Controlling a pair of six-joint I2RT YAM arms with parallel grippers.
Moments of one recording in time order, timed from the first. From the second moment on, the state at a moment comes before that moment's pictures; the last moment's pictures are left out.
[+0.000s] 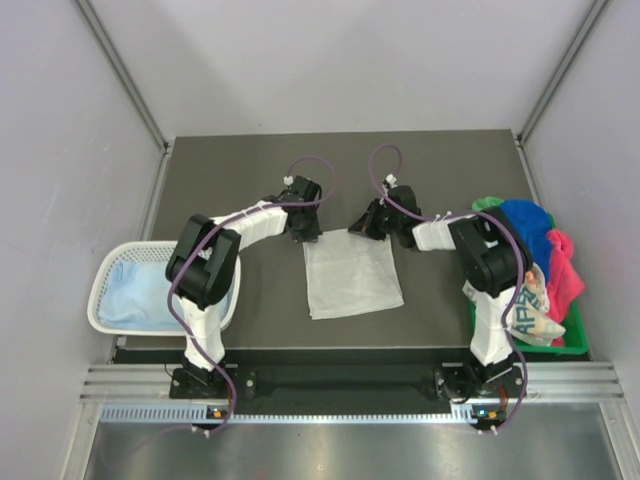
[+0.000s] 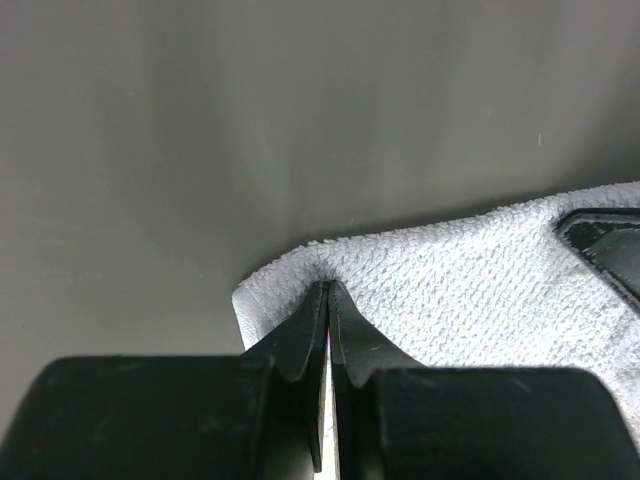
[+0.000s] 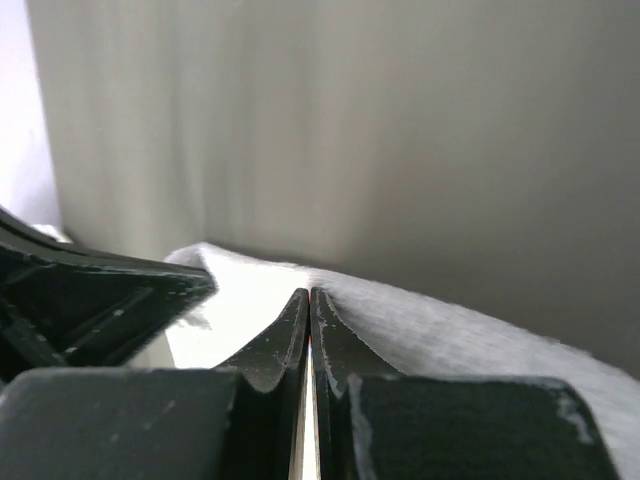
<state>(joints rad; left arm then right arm) -0.51 1.96 1.31 -0.37 -0.05 -0.61 0.43 1.99 1.02 0.38 -0.36 0.82</state>
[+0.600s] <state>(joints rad) -0.45 1.99 1.36 -0.40 -0.03 -0.53 0.29 1.95 0.97 0.34 -0.35 0.70</state>
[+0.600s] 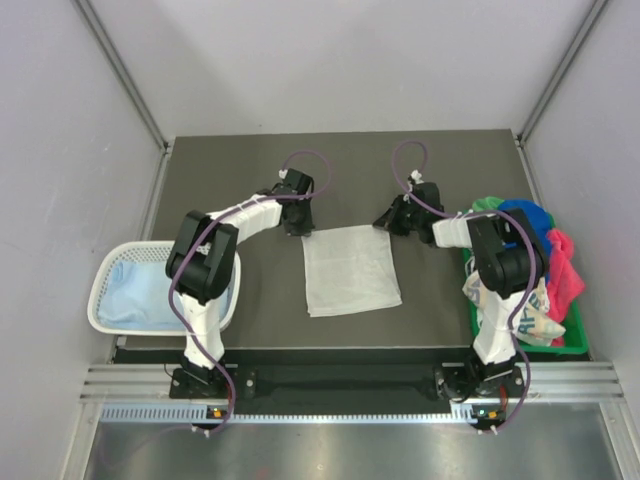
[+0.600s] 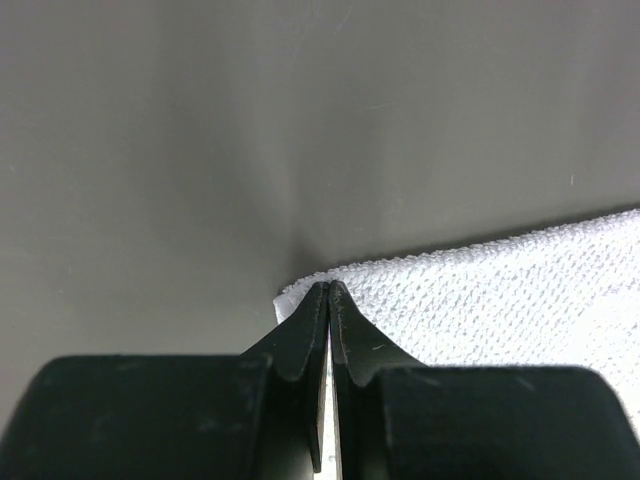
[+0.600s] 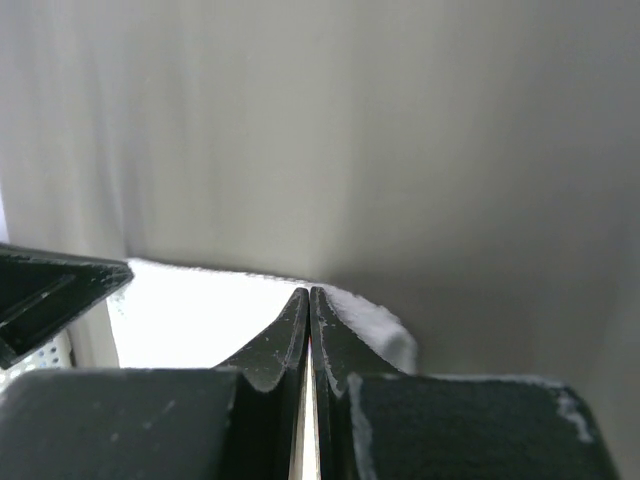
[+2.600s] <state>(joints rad) -0.43 1.99 1.36 -0.38 0.05 -0.48 0.33 1.86 1.10 -0.08 -0.05 0.39</state>
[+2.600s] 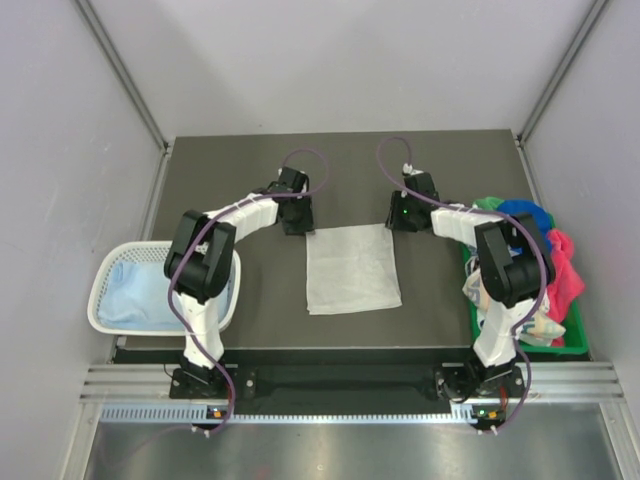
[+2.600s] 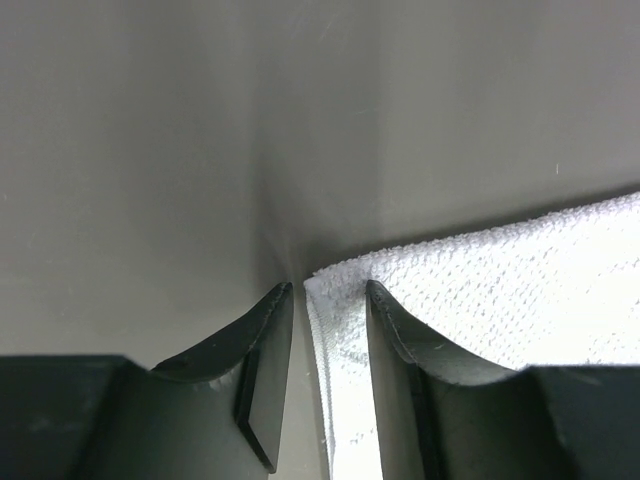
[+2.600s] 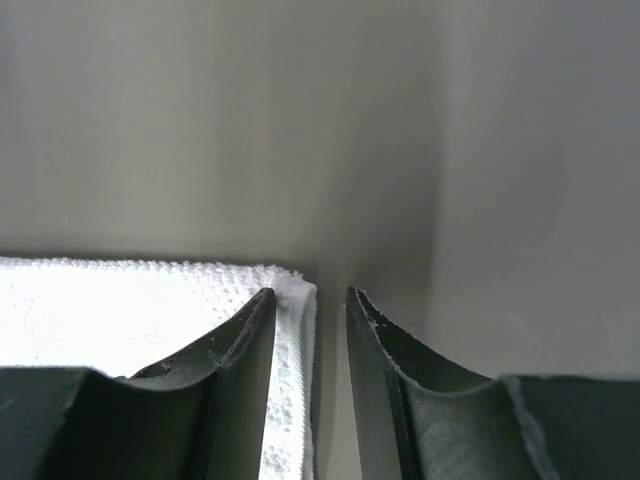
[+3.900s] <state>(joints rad) -0.38 2.13 1.50 -0.19 0.03 -0.53 0.28 1.94 1.21 -0.03 -0.11 0.38</state>
